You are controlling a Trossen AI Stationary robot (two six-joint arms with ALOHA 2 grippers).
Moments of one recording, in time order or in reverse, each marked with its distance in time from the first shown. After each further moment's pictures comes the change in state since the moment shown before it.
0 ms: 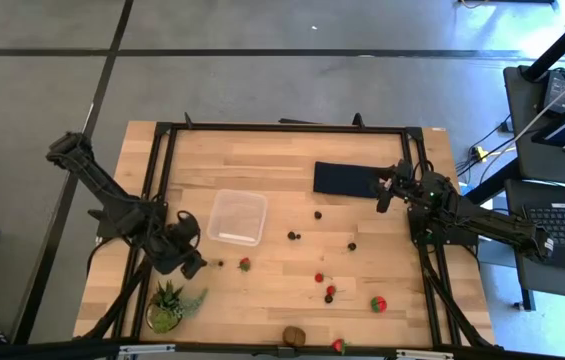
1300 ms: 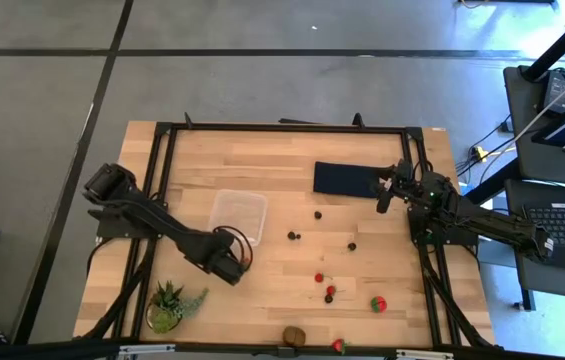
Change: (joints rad) left arm 0.224 0.647 0.228 -0.021 0.184 -0.046; right arm 0.000 0.000 0.000 -0.002 -0.001 -0.051
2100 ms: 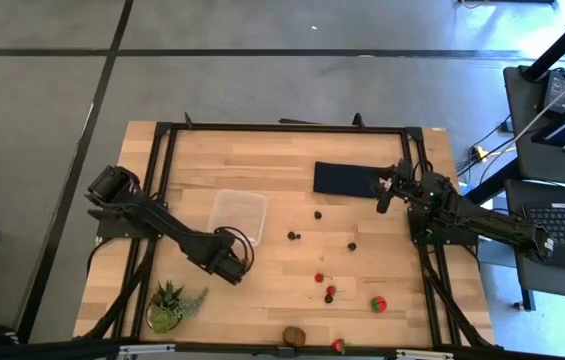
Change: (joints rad) left arm 0.008 0.029 -0.029 0.060 -0.011 0.000; right arm 0.000 0.000 0.000 0.000 0.000 0.001
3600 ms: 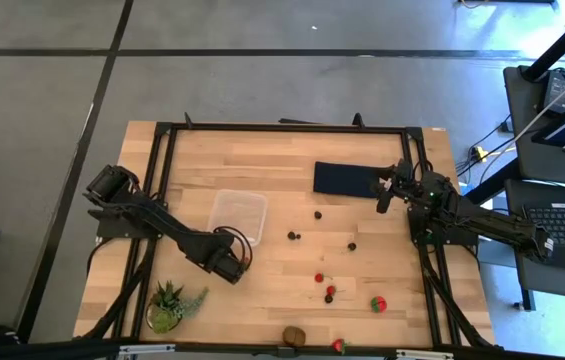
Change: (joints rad) left arm 0.000 -0.002 -0.048 0.070 0.010 -0.018; right arm 0.000 0.000 0.000 0.000 0.000 -0.003
